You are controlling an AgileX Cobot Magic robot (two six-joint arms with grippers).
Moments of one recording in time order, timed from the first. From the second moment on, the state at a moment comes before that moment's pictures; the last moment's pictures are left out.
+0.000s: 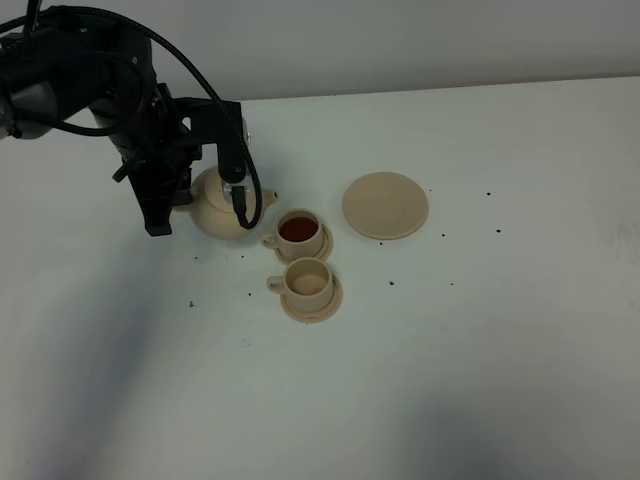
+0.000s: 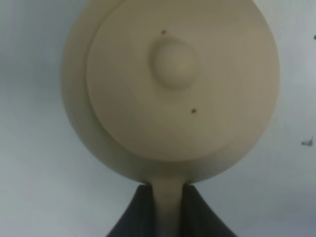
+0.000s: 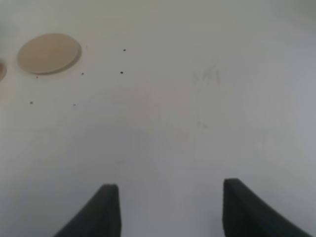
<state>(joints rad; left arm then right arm) -0.29 2.02 -1.60 0.09 0.91 1.13 0.06 -0.01 -0.49 0.12 1.07 -0.07</state>
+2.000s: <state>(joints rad) -0.35 1.82 -1.18 0.09 0.55 1.38 0.06 -0.01 -0.49 0.12 1.07 -0.07</state>
